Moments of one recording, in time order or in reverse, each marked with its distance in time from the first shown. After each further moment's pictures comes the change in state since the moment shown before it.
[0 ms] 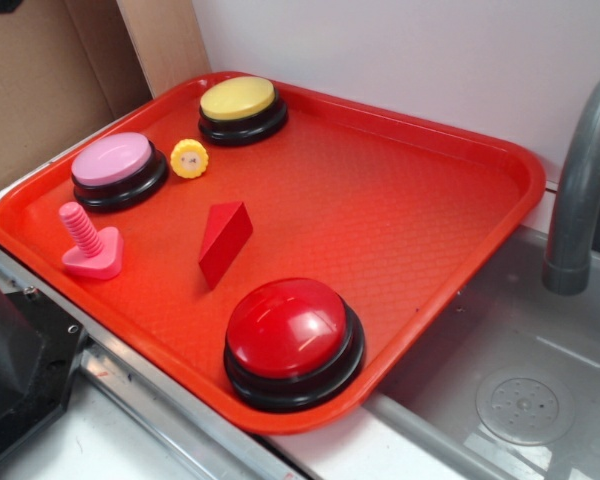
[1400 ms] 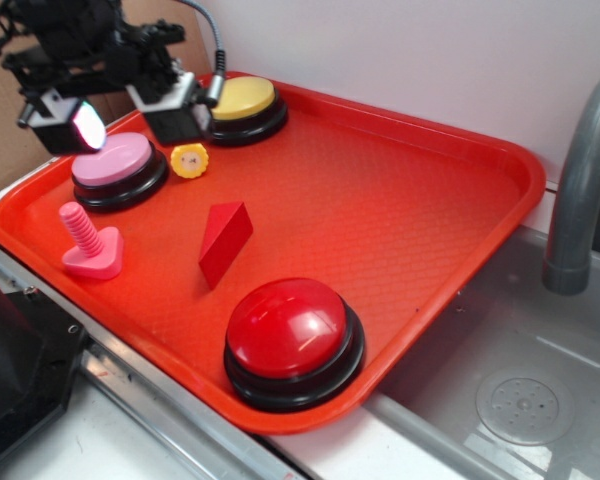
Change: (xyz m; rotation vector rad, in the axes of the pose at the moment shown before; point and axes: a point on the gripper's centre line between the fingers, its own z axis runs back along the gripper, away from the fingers) arm 0.045 -0.014 -0.122 -0.007 -0.159 0.653
